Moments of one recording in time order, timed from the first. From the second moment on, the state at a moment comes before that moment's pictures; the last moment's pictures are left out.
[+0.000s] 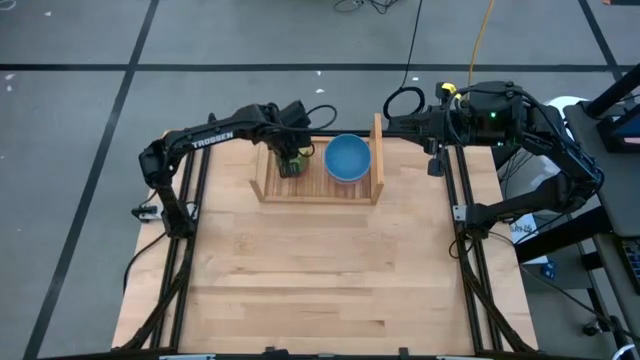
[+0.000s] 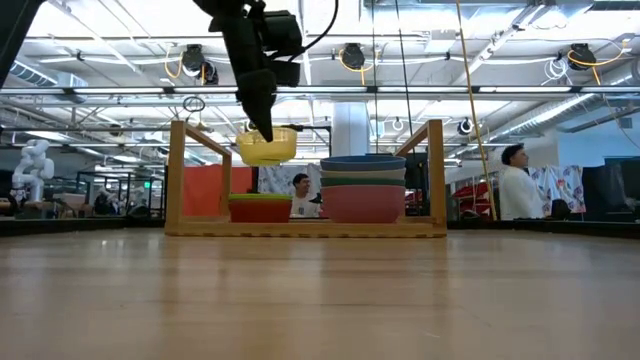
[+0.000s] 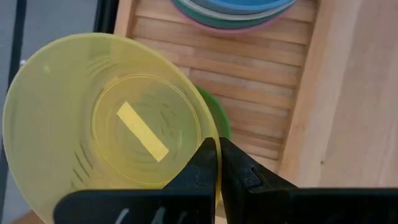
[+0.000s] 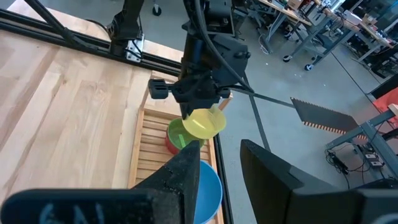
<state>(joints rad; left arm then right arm) 0.48 1.78 1.63 -1.04 -0.02 0.32 -0.23 1.20 1.82 -1.07 0.08 -0.43</state>
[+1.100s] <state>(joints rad) 0.53 1.78 1.28 -0.77 0.07 0.38 -0.23 1.20 1.82 -1.07 0.08 -0.47</state>
